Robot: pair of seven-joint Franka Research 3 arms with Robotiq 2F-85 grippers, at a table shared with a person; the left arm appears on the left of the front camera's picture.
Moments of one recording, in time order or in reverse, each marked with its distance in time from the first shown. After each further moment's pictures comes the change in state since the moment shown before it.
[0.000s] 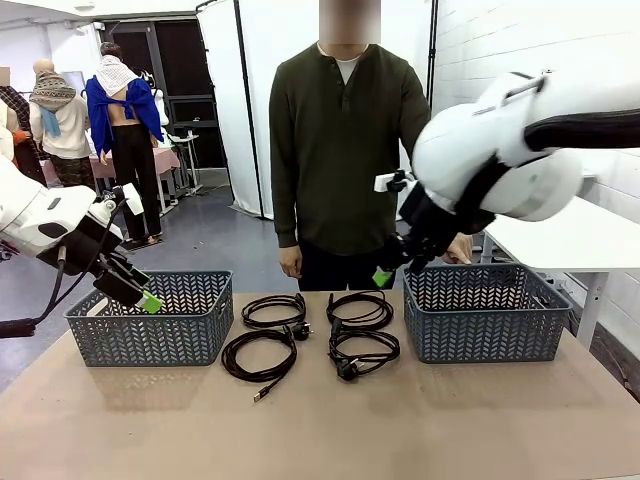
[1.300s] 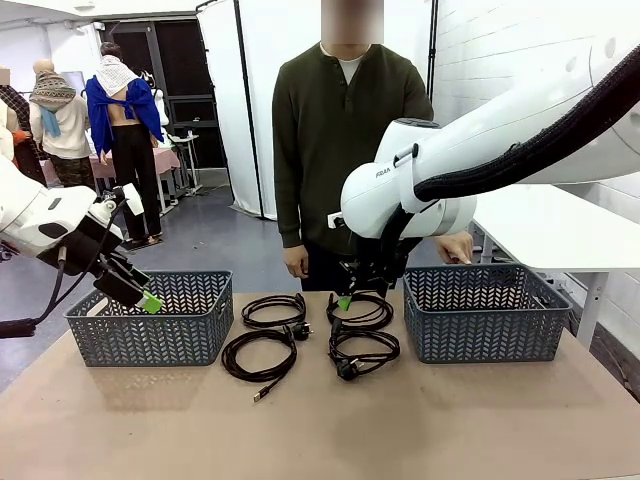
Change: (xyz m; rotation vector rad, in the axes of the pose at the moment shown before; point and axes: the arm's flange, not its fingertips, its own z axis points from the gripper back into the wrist) left arm 0.000 0.000 0.000 0.000 0.001 0.000; right arm 0.053 0.016 -0.094 -0.096 0.161 -0.055
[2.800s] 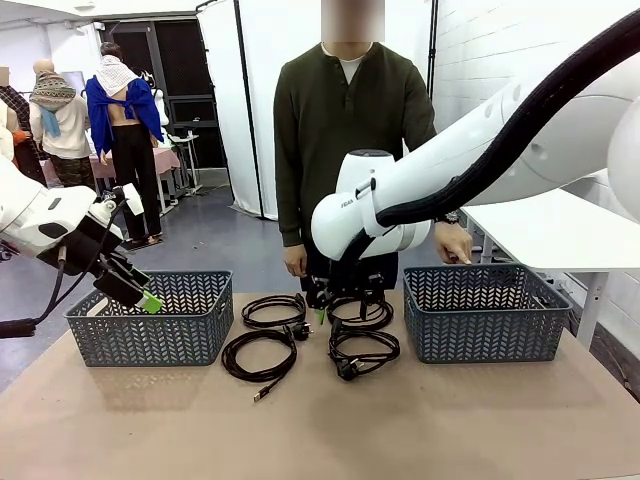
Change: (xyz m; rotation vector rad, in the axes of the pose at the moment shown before) left arm 0.000 0.000 0.000 0.000 0.000 0.001; right arm 0.042 0.016 -0.074 -0.032 0.102 -0.330
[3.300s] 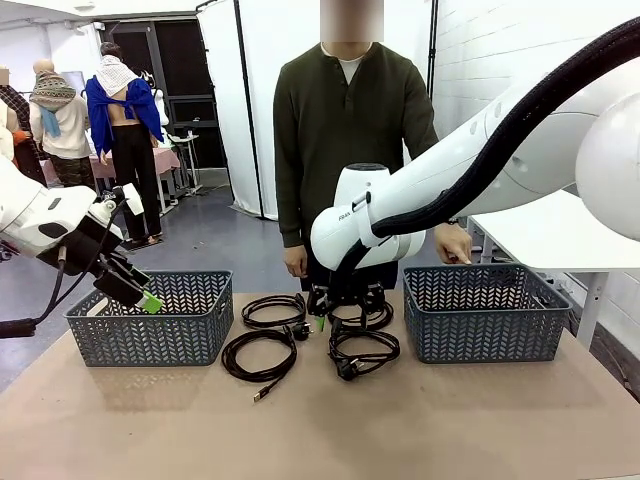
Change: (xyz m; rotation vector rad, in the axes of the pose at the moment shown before) left arm 0.000 0.000 0.000 -0.001 -0.001 0.002; right arm 0.010 -0.004 -0.023 -0.010 0.018 -0.068
